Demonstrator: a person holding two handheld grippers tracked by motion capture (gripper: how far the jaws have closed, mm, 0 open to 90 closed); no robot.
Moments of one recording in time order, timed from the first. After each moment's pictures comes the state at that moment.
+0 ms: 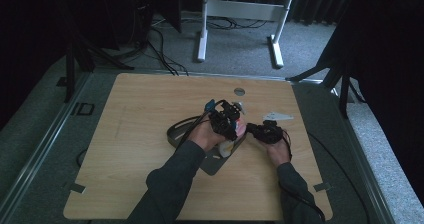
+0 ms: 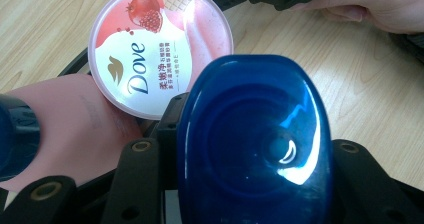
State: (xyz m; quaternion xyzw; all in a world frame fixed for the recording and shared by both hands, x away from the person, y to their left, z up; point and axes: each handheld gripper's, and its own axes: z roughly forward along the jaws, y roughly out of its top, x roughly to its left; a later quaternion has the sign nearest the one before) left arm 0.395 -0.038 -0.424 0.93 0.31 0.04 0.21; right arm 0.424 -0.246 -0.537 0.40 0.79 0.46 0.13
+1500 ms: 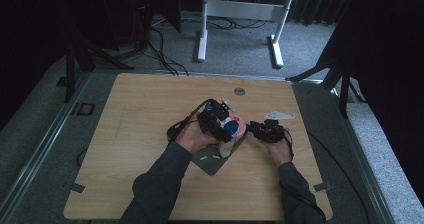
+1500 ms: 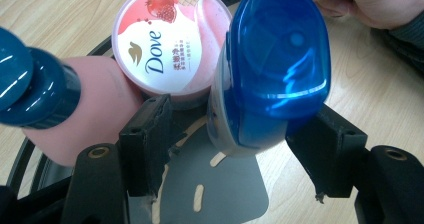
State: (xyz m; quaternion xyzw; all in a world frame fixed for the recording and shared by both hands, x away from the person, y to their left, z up) left arm 0.383 -0.002 -0.413 0.92 0.31 0.04 0.25; right arm 0.423 -0.248 -0.530 0.40 0.78 0.45 0.15
